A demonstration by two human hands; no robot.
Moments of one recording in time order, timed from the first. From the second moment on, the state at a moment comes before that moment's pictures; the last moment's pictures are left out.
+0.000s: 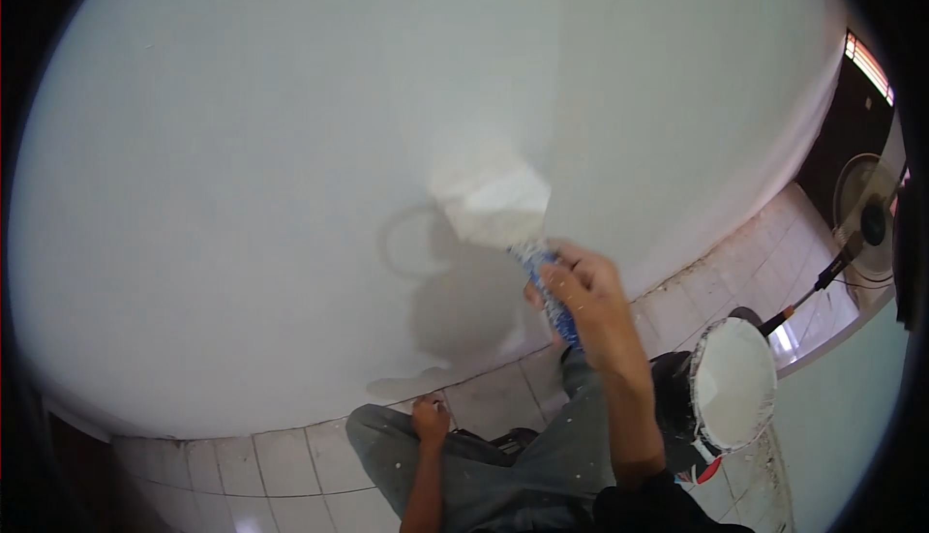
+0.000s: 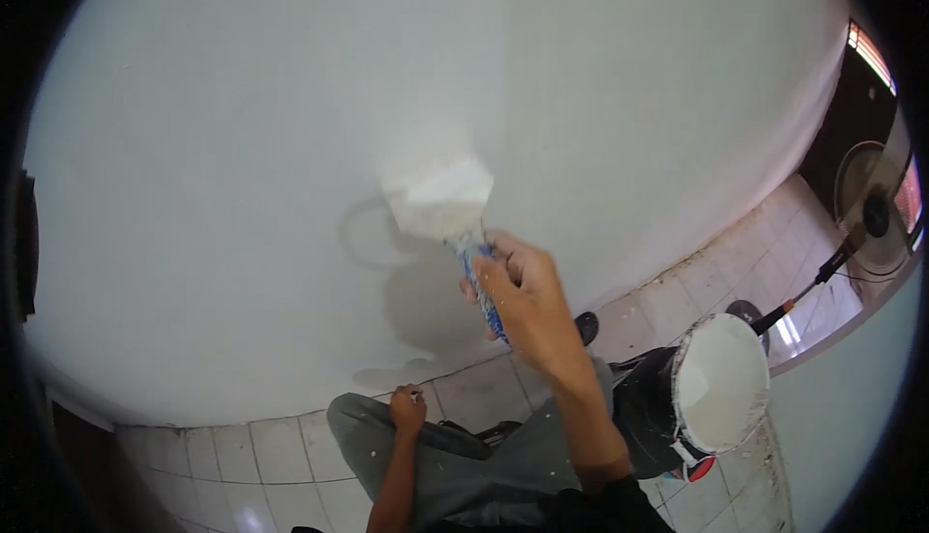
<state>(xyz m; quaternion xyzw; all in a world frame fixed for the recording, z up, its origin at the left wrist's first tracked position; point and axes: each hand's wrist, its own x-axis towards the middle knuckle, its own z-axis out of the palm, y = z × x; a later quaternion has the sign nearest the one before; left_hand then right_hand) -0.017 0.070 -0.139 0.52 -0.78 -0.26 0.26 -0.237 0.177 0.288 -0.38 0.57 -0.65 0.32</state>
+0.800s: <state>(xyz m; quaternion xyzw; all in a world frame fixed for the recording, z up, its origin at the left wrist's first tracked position) -0.017 0.063 -0.156 0.50 -0.80 -0.24 0.21 -0.228 0.179 -0.122 -0.23 0.68 -0.54 0.44</state>
